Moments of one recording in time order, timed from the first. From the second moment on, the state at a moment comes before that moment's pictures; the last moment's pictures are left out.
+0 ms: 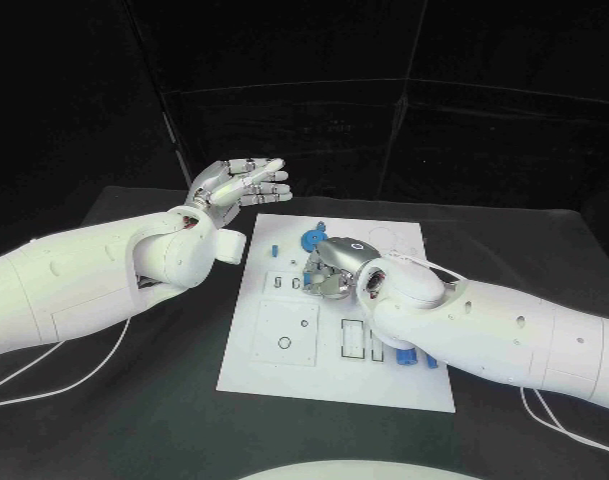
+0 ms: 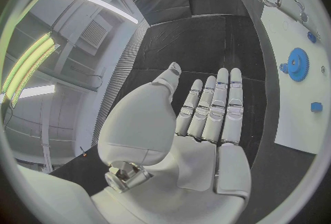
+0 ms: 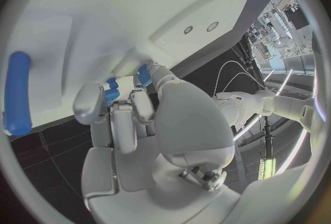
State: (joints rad) left arm 1.24 -0.80 -0.06 1.42 0.07 -0.27 0.47; left_hand 1.29 0.00 0.12 0.08 0.04 0.86 0.22 0.10 0.07 0.93 0.20 0.10 0.07 0.99 0.16 0.18 0.10 0.17 0.91 0.26 0.17 0.08; right arm 1.07 -0.48 -0.01 1.41 -1.61 -0.29 -0.35; right_hand 1.35 -0.04 0.19 0.05 0.19 1.02 0.15 0.10 0.07 1.36 0.06 1.28 1.26 1.47 -0.02 1.51 1.31 0.12 1.27 0.09 1.34 1.05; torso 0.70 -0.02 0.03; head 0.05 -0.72
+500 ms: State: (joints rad) left arm 1.24 -0.80 -0.06 1.42 0.07 -0.27 0.46; left_hand 1.29 0.00 0.12 0.08 0.04 0.86 0.22 0.10 0.07 0.93 0.20 0.10 0.07 0.99 0.16 0.18 0.10 0.17 0.91 0.26 0.17 0.08; right arm 1.07 -0.48 -0.01 1.40 -1.61 -0.30 -0.35; right_hand 1.29 -0.12 0.10 0.11 0.14 0.91 0.17 0.07 0.06 1.31 0.08 1.23 1.20 1.46 0.00 1.51 1.31 0.12 1.25 0.11 1.33 1.02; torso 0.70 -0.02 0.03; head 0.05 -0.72
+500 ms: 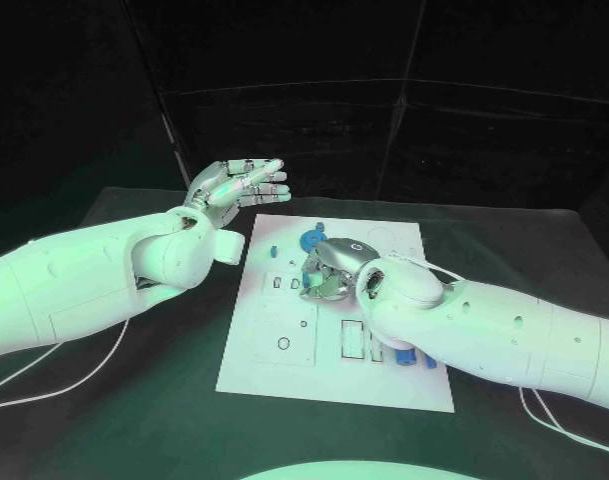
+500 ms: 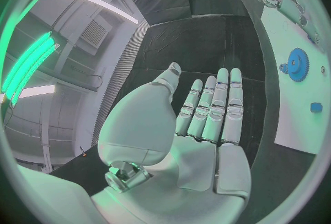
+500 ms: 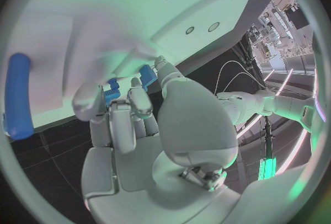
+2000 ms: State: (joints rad) left arm 1.27 -0.83 -0.06 1.44 -0.54 -0.09 0.02; left_hand 1.13 -0.03 0.13 0.12 0.05 1.08 0.10 0.18 0.13 1.38 0.02 0.43 0.34 1.47 -0.06 1.56 1.31 0.09 1.46 0.04 1.20 1.05; right arm 1.27 -0.93 0.00 1.65 -0.89 -0.37 0.11; right_hand 1.52 -0.05 0.05 0.13 0.21 0.96 0.17 0.11 0.07 1.05 0.09 0.70 0.65 1.47 0.02 1.57 1.31 0.18 0.99 0.12 0.93 0.49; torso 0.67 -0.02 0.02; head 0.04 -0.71
